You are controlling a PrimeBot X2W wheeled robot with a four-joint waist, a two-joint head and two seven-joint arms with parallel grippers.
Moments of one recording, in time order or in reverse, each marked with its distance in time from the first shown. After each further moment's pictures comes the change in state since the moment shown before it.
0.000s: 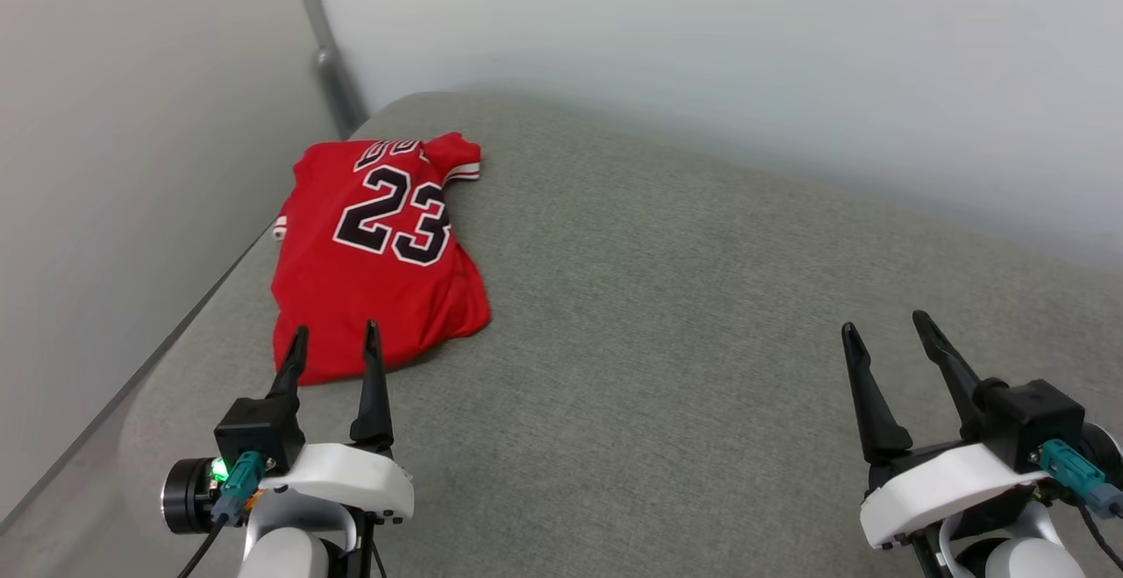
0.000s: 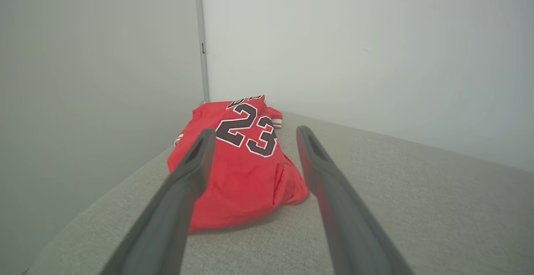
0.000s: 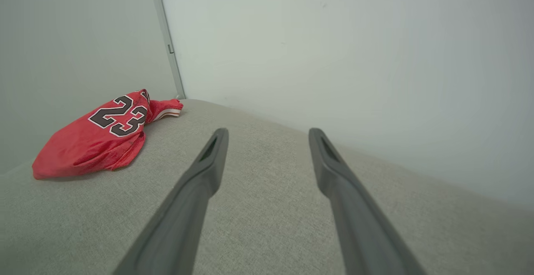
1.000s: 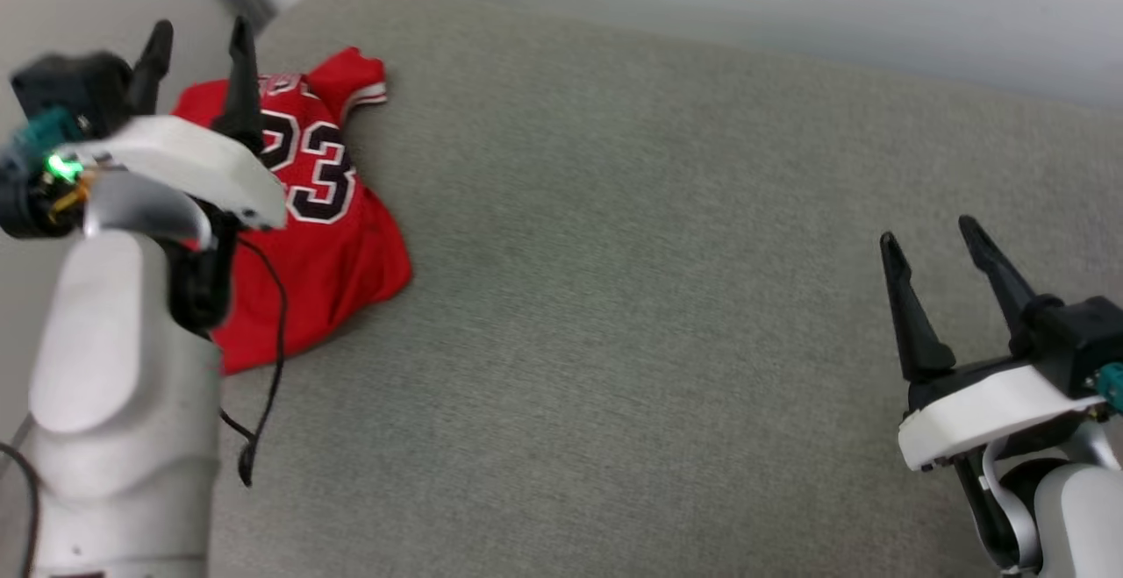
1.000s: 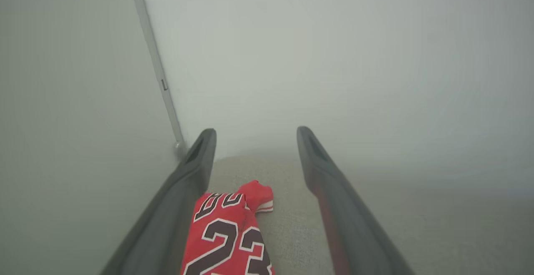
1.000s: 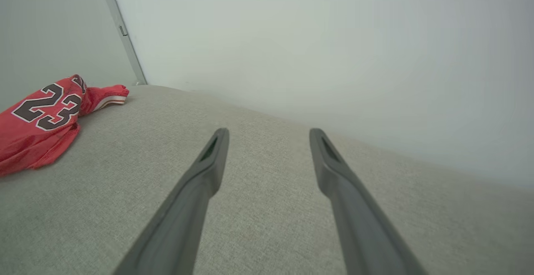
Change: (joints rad) left arm -0.543 0.152 0.081 0.161 -0.087 -0.081 0.219; right arm -0.117 -0.069 -0.002 -0.069 0.002 0.000 0.062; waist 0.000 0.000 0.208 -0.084
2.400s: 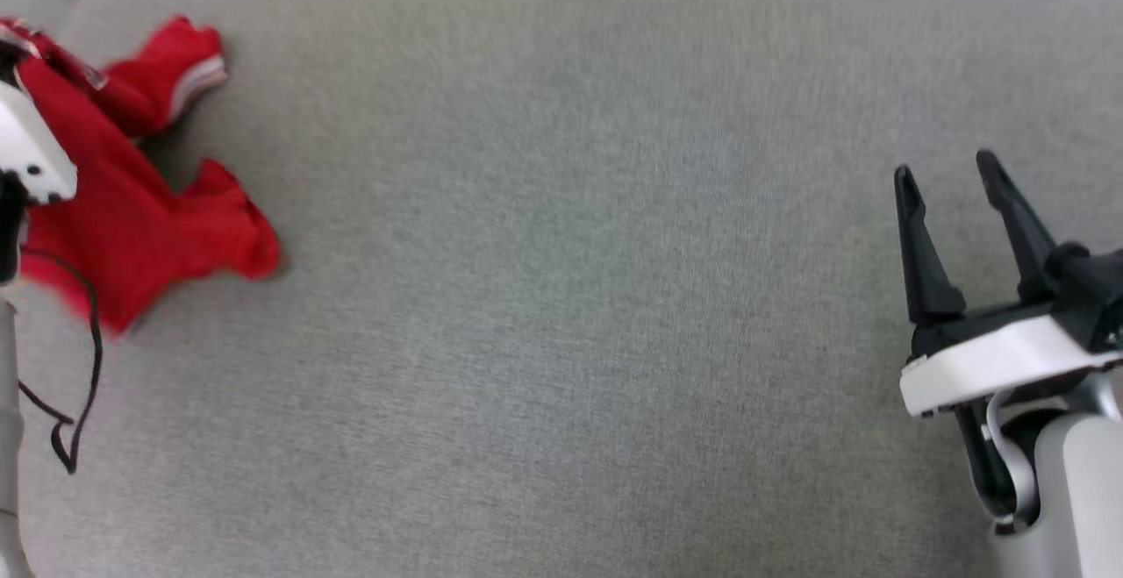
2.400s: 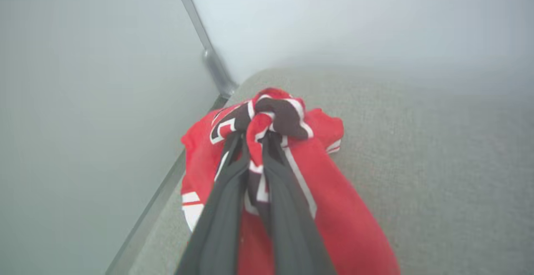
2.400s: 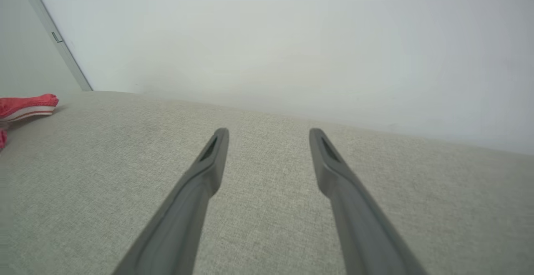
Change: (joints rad) left arm -0.173 0.299 -0.013 0.281 -0.123 0.048 0.349; right arm -0.122 0.020 -0.018 0.044 0.009 0.000 -0.058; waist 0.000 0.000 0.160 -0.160
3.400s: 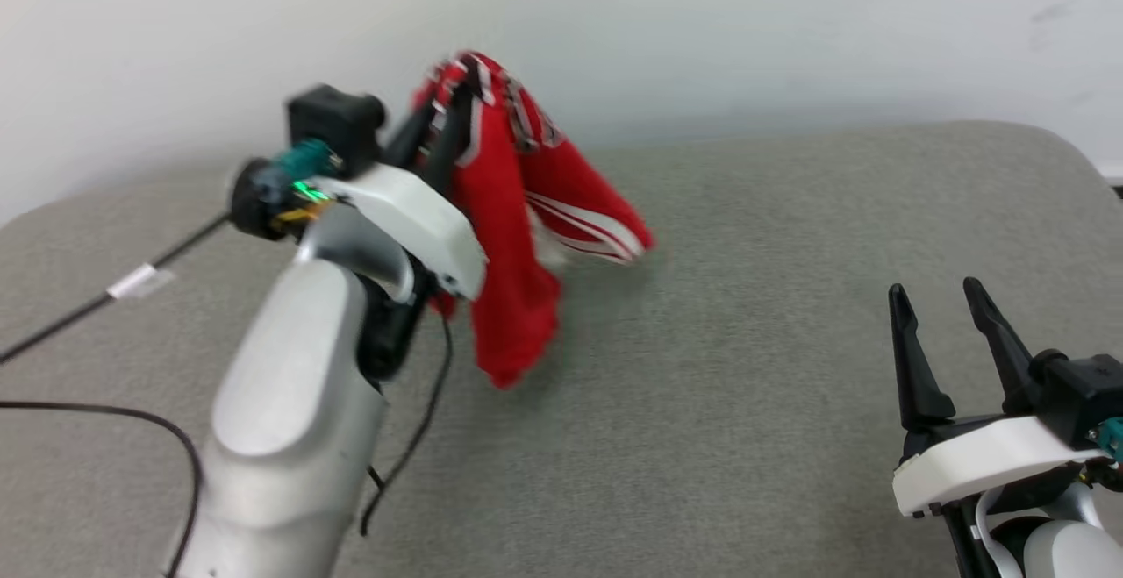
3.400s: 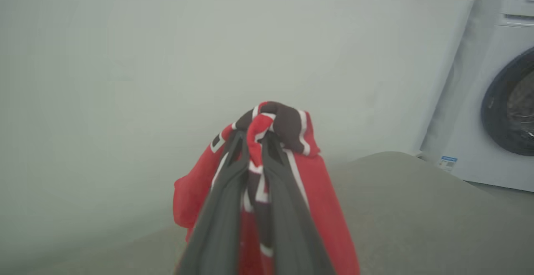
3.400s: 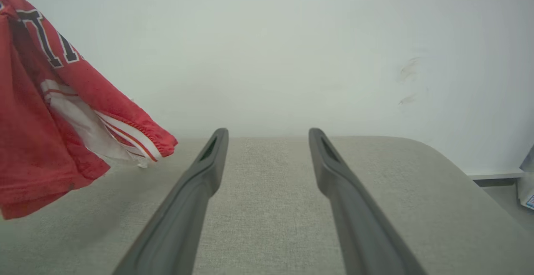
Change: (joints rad) left arm 0.160 -0.352 -0.305 -0.279 0.010 -0.074 -0.315; right arm 0.212 0.075 -0.053 -0.048 0.006 0.000 0.045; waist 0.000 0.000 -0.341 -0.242
